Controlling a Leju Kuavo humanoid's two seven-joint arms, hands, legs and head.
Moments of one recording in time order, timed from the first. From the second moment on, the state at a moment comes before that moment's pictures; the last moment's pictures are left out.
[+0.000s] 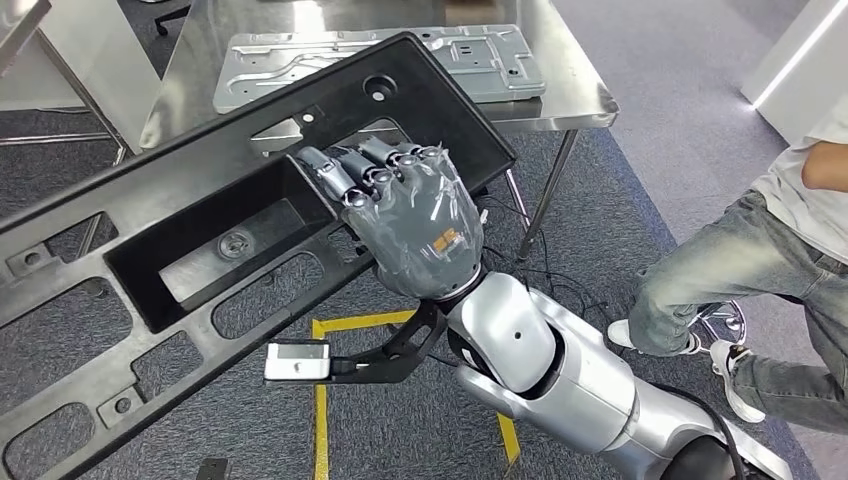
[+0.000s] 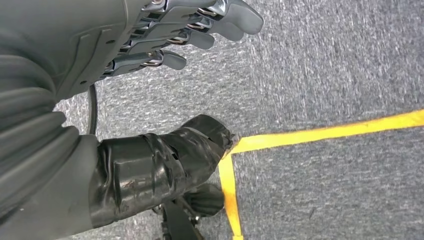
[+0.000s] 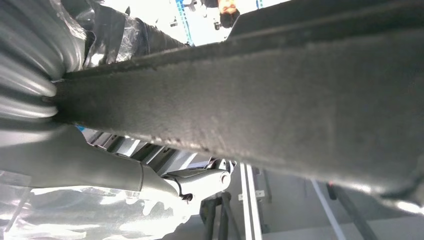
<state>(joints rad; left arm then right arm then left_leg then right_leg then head) -0.09 0.07 -0.74 -0.25 0.79 0.30 -0.45 -0.76 -0.09 0.86 -1.76 1.22 -0.21 0.38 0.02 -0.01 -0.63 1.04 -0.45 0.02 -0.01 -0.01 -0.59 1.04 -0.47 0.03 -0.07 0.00</state>
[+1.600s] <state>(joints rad) -0.09 0.10 -0.76 -0.25 0.82 0.32 -0.43 -0.77 -0.11 0.86 -1.74 1.20 -0.14 0.40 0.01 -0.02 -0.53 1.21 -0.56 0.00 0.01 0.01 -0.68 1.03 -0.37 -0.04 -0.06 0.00</state>
